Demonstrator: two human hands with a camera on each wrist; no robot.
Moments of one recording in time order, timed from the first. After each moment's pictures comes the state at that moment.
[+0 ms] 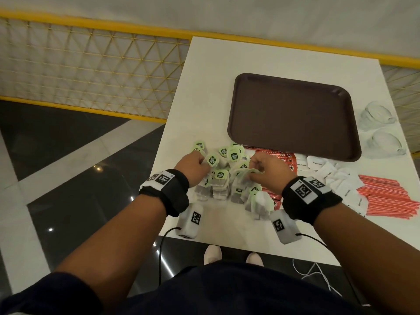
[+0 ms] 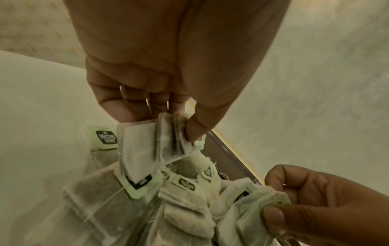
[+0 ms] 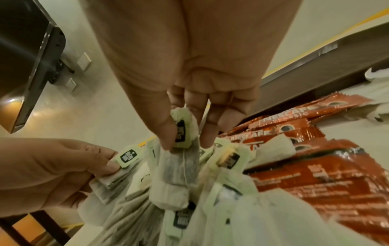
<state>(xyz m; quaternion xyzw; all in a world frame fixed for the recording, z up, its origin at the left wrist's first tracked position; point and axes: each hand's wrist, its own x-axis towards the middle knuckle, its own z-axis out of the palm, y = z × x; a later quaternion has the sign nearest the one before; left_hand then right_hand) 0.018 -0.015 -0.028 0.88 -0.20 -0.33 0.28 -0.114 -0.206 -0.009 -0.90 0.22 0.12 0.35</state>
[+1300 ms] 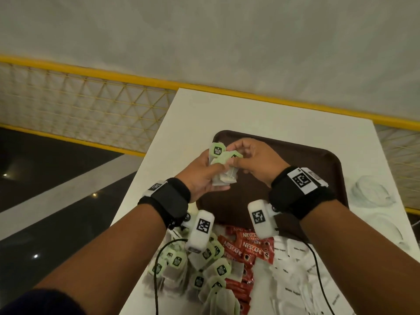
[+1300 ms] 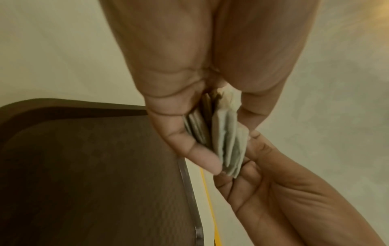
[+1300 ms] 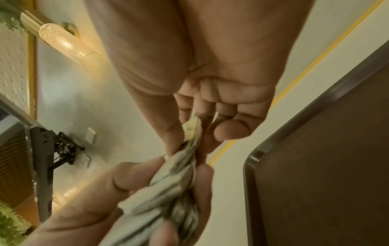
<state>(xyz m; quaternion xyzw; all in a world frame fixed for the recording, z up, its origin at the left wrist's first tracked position) 0.093 -0.192 0.015 0.57 -0.08 -0.46 0.67 0.033 -0.355 0.043 -0.81 0.15 0.02 0.56</state>
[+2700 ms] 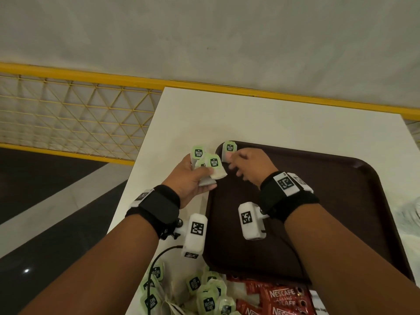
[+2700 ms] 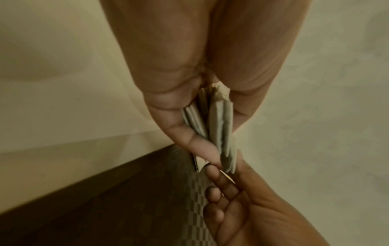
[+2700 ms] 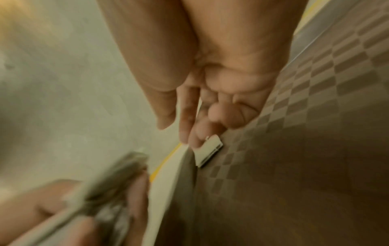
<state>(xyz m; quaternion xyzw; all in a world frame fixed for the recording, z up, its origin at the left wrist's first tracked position) 0.215 -0.220 -0.073 0.58 -0.01 -0.43 0.70 0.149 -0.396 -0.073 -0.79 0.30 0.03 0.53</state>
